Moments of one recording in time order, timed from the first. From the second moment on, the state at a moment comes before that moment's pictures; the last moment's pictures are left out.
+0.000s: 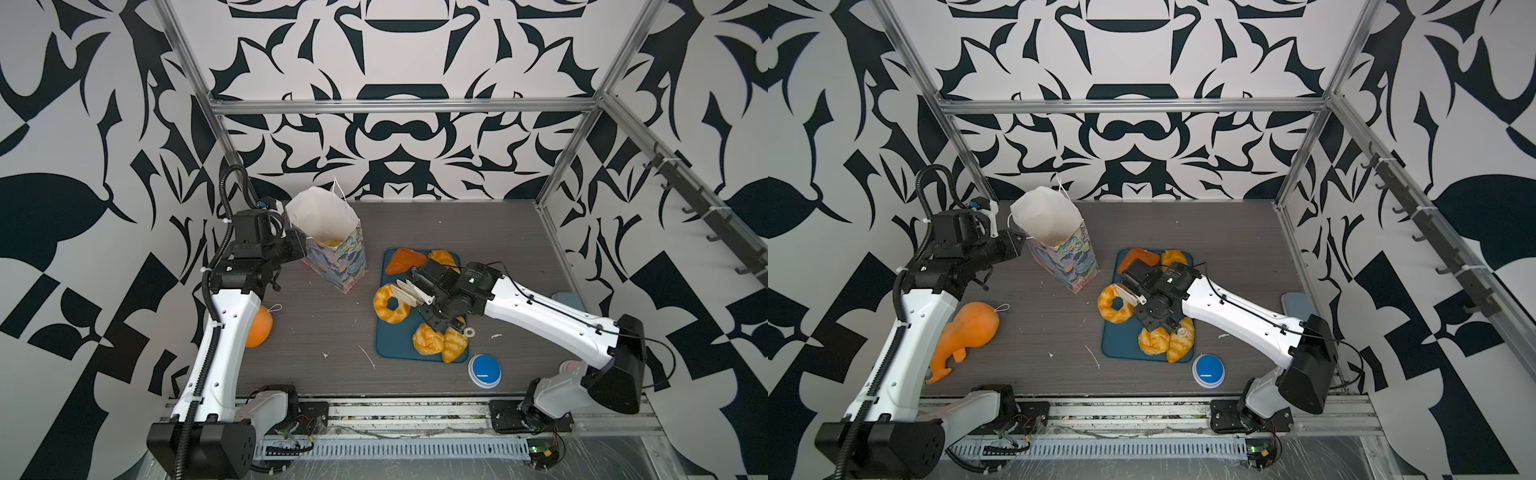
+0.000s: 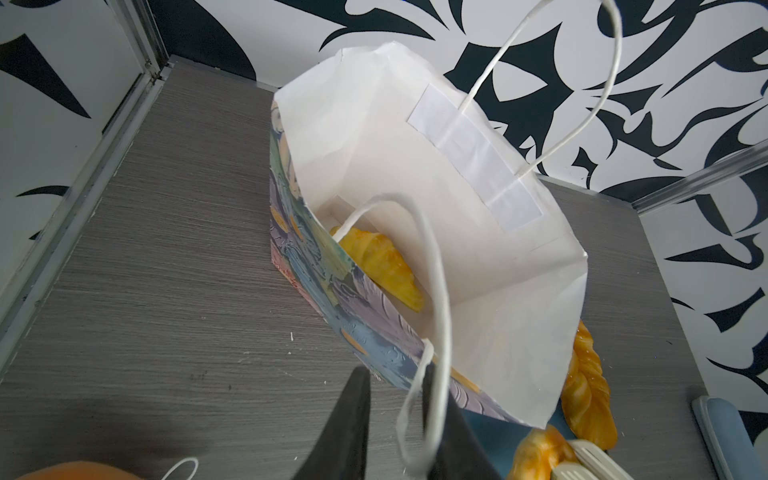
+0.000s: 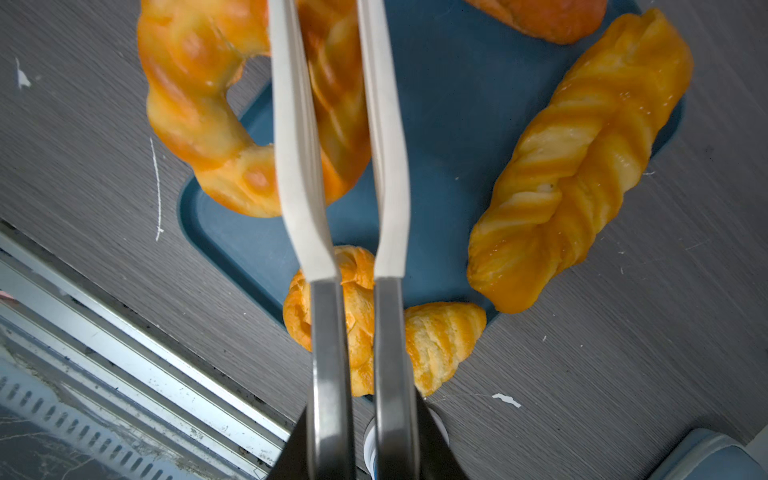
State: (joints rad) left arm -0.03 1.13 1.24 -0.70 0.20 -0.30; right arm 0.95 1.49 1.38 -1.15 0.13 0.24
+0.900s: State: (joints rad) left arm -0.03 1.13 1.24 -0.70 0.20 -0.30; right arm 0.86 1.48 1.69 -1.02 0.07 0.24
